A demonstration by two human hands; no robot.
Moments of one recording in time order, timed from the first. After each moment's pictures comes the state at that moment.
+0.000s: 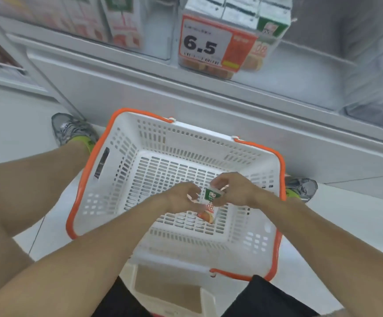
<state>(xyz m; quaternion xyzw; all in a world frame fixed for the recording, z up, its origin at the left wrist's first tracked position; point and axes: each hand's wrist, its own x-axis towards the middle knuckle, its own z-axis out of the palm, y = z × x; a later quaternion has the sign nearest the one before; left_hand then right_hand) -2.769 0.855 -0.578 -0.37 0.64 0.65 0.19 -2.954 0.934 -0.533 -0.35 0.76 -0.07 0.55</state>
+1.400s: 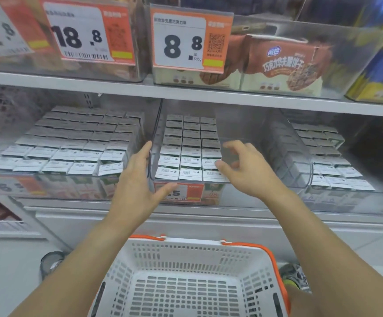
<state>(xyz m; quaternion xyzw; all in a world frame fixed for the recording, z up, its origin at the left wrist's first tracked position) -2.807 0.700 -0.336 -0.35 0.84 0.29 -0.31 -3.029 0.820 -0.297 -0.48 0.83 -0.26 0.09</state>
